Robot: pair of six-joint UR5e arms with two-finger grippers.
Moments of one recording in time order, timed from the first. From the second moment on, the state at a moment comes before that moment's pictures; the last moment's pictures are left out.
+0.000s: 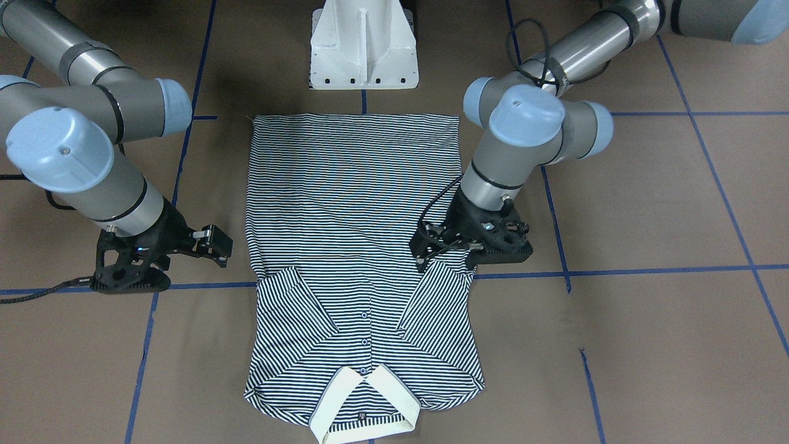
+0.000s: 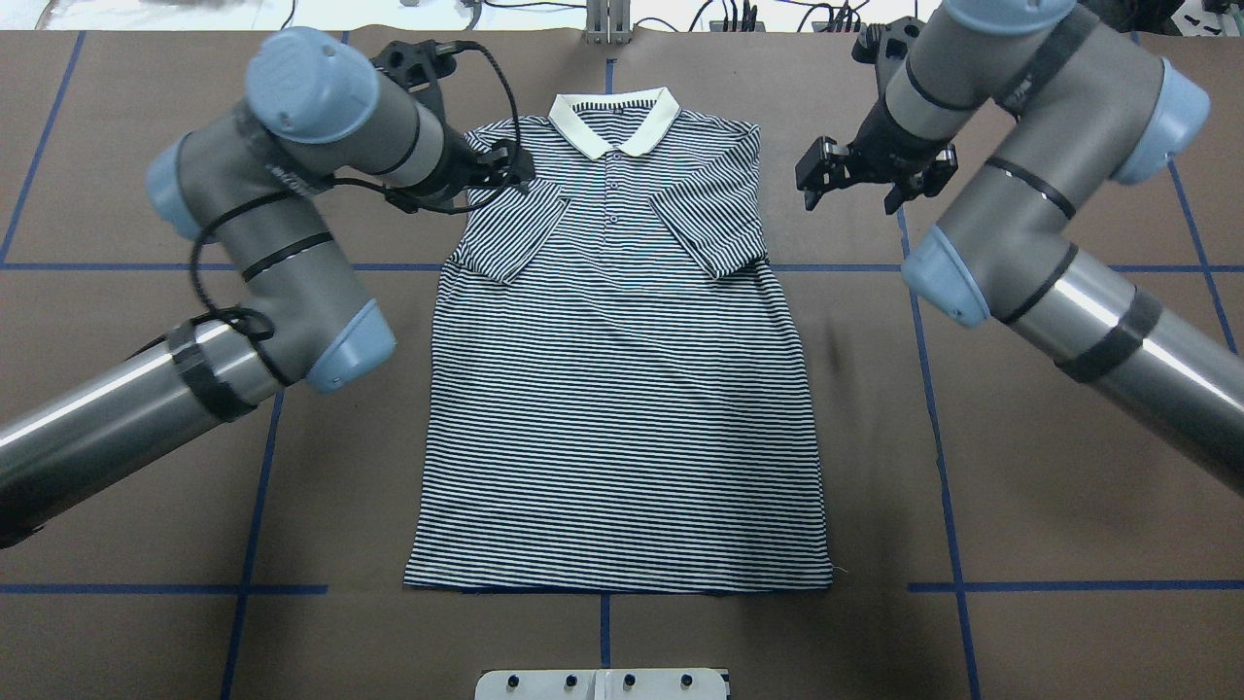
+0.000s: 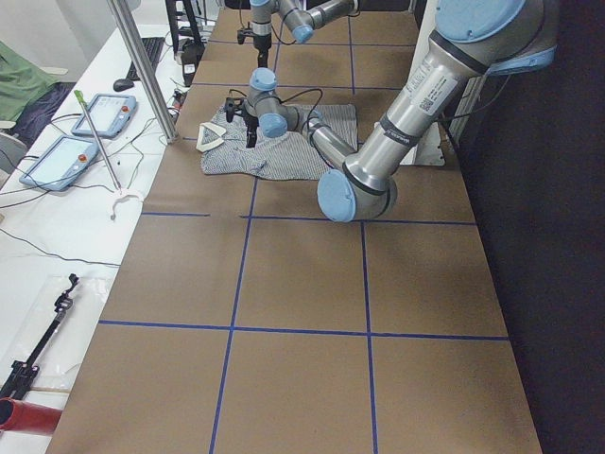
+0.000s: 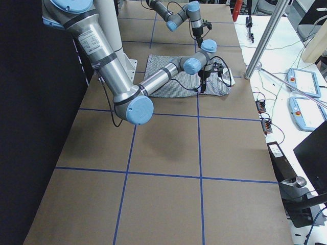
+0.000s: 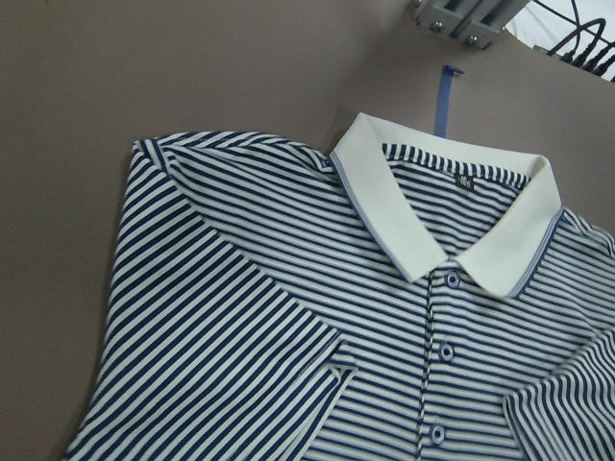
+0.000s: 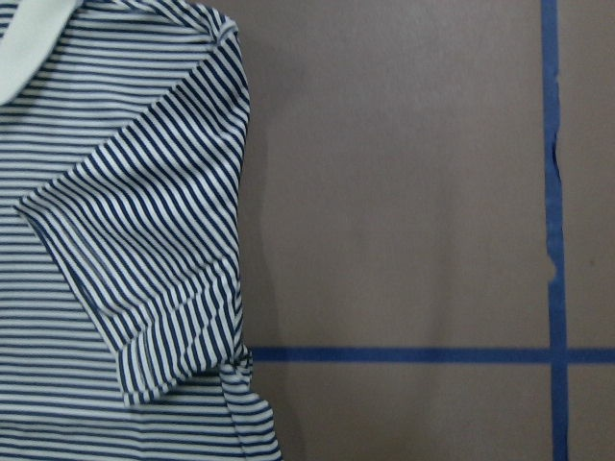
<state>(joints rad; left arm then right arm) -0.77 -2.21 -1.55 -1.99 -1.92 -1.27 0.89 -1.05 1.63 -1.48 2.14 0.95</state>
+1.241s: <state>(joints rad) -0.74 -1.78 -2.07 -1.86 -1.92 -1.19 0.11 -1.50 2.09 -1.35 1.49 1.63</state>
